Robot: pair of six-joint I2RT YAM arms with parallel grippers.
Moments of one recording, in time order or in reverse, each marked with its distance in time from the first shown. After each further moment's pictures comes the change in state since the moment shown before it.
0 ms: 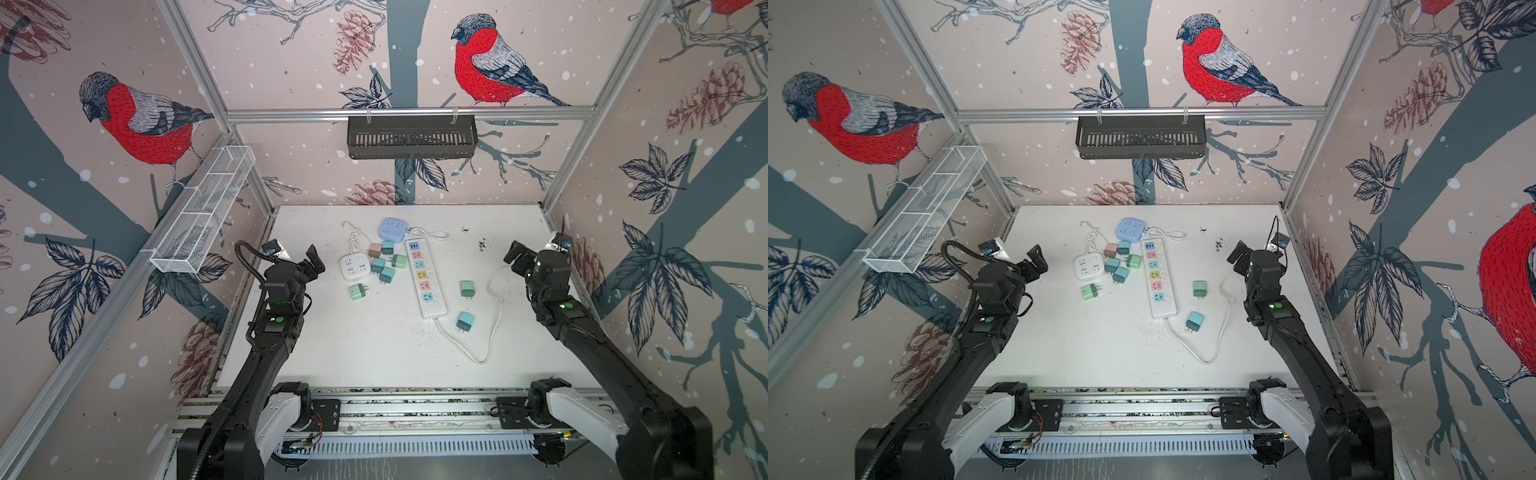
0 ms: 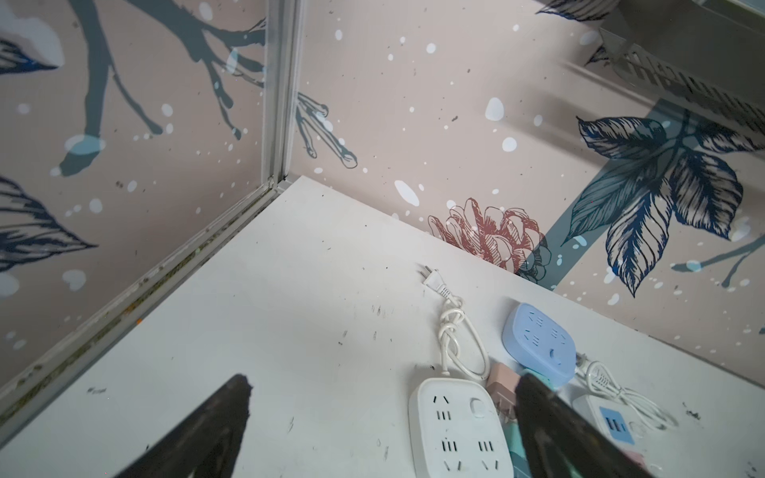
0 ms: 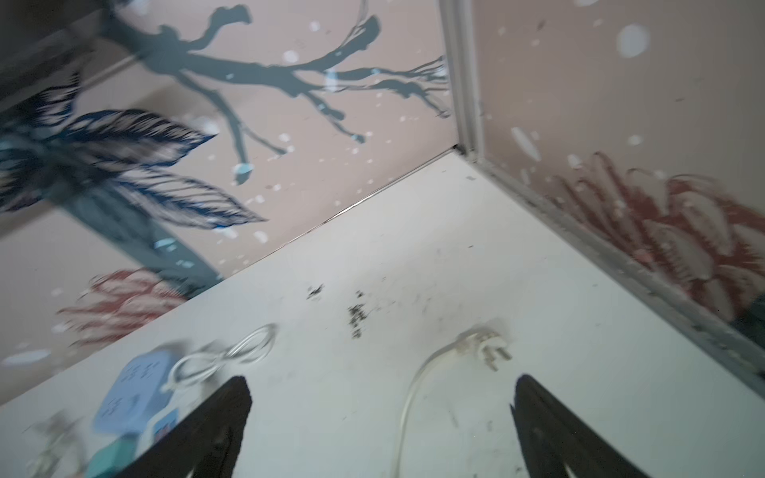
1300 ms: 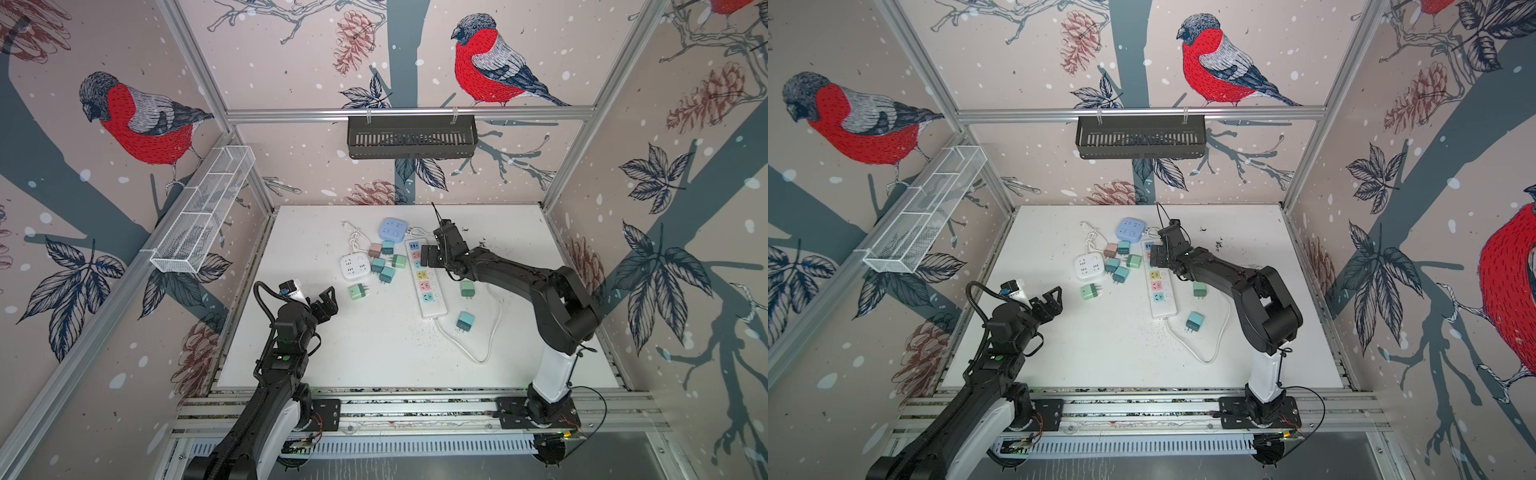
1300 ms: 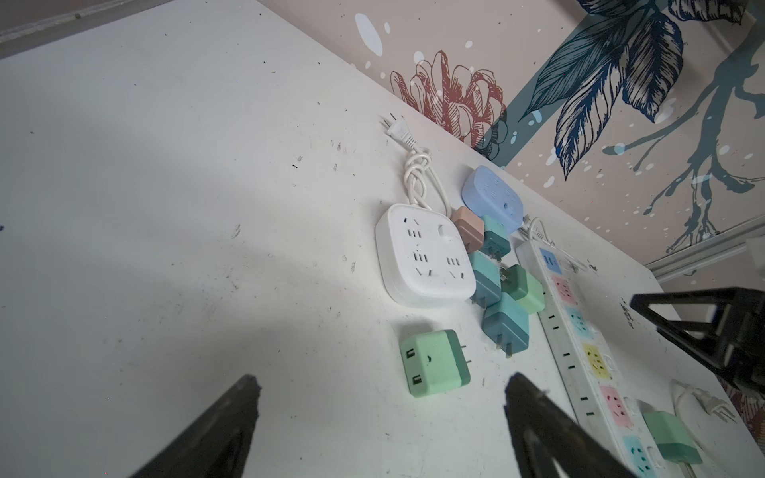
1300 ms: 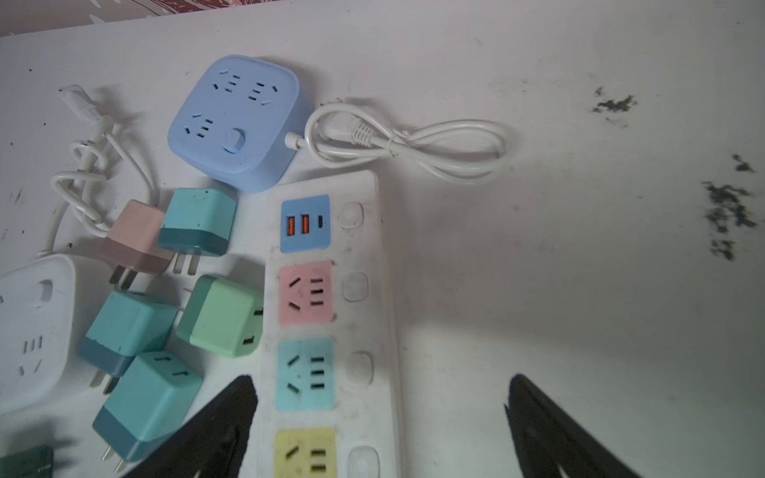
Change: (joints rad) left arm -0.035 -0.184 -0.411 0.111 0.254 -0.113; right arm 0.380 0.931 0.668 -0.226 -0.134 -0.050
